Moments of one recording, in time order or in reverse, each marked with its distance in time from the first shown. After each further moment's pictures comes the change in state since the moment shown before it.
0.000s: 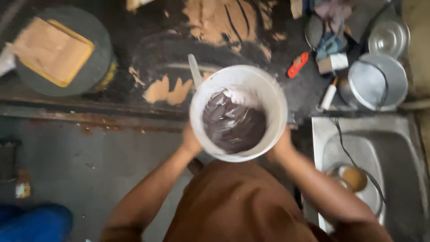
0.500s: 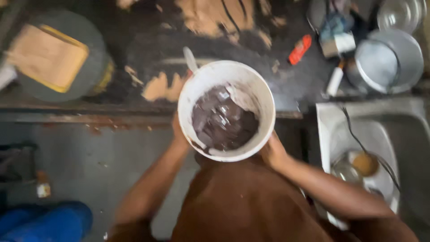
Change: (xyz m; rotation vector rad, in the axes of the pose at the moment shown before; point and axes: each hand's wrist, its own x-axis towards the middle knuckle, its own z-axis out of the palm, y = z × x) left_hand -0.074 0.051 0.089 0.378 -0.119 0.221; right_hand -0.030 0.002 0.009 -0.044 0.005 -0.059
